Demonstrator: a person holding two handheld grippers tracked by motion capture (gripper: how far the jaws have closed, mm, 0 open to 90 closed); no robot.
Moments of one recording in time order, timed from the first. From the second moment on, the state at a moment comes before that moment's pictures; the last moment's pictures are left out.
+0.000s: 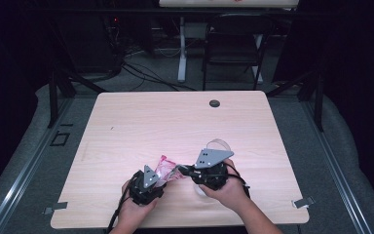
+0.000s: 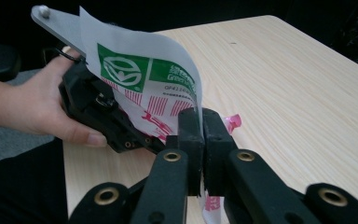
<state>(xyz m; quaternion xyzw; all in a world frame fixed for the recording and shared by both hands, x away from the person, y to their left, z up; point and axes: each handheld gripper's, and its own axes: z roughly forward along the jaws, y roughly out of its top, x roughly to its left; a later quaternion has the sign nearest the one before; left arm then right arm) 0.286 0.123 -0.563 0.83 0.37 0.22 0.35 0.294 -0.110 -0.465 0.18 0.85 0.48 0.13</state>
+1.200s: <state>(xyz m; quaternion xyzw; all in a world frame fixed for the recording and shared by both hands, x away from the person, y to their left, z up) 0.297 0.119 -0.543 0.83 0.33 0.26 0.35 0.279 -0.132 -0.459 0.20 0.83 0.49 0.17</state>
